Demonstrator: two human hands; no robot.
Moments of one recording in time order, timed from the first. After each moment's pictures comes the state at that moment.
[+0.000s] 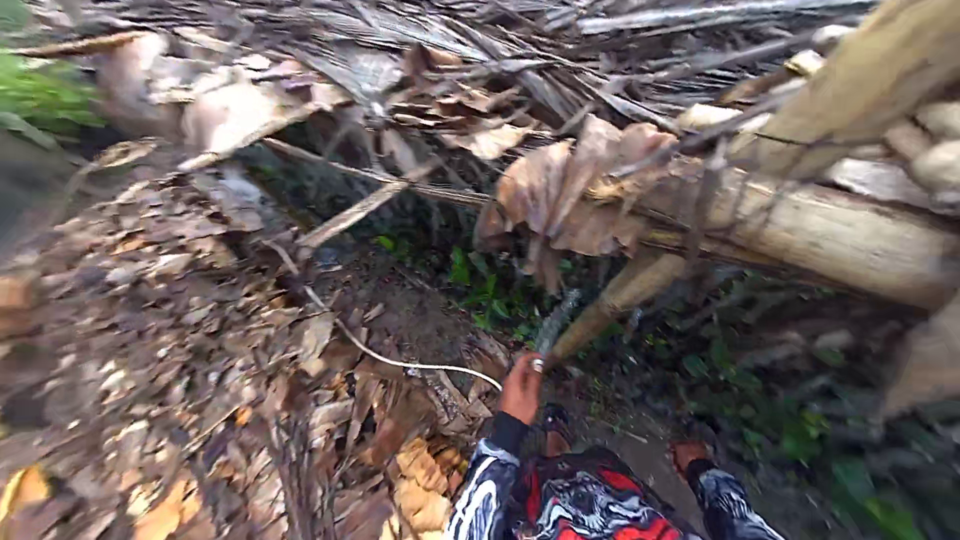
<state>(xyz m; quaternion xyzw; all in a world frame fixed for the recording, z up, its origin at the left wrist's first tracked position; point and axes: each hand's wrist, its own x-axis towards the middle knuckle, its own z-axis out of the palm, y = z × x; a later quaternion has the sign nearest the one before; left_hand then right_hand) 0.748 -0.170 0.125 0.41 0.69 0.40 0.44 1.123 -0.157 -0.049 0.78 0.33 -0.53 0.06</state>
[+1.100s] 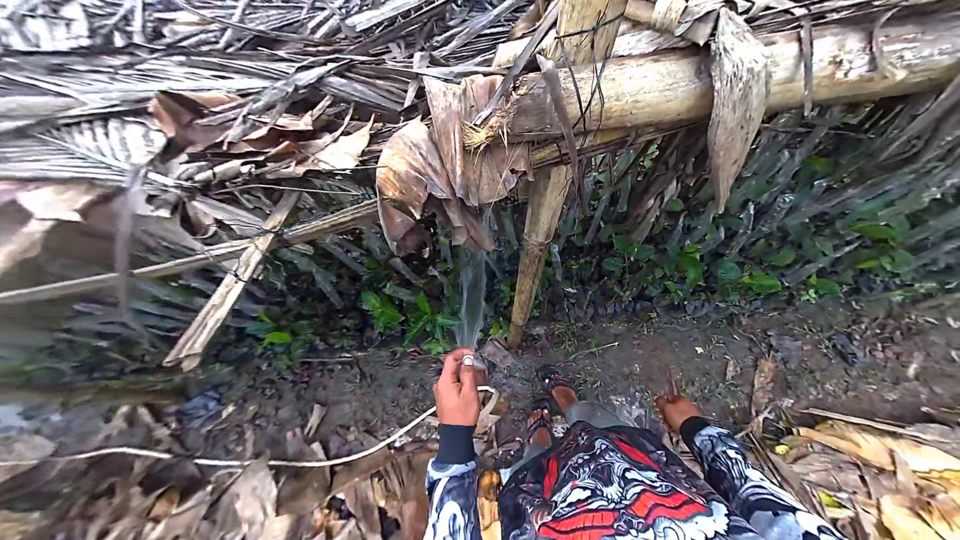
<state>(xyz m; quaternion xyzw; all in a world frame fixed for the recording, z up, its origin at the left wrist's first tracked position) 0.612 -0.184 0.142 0.57 0.60 0.39 0.40 1.023 -0.353 -0.012 0.85 0.14 -0.49 -0.10</state>
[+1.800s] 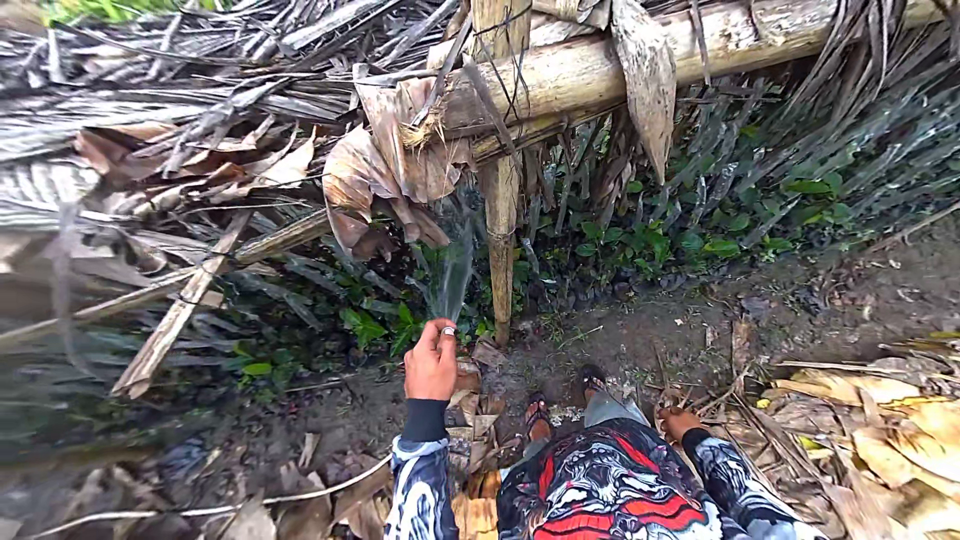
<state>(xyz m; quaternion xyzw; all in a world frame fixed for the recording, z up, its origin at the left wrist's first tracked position) 0.627 -0.150 0.216 0.70 0.60 0.25 0.31 1.008 -0.443 -0.022 0.85 0.04 -0.50 -0.14</state>
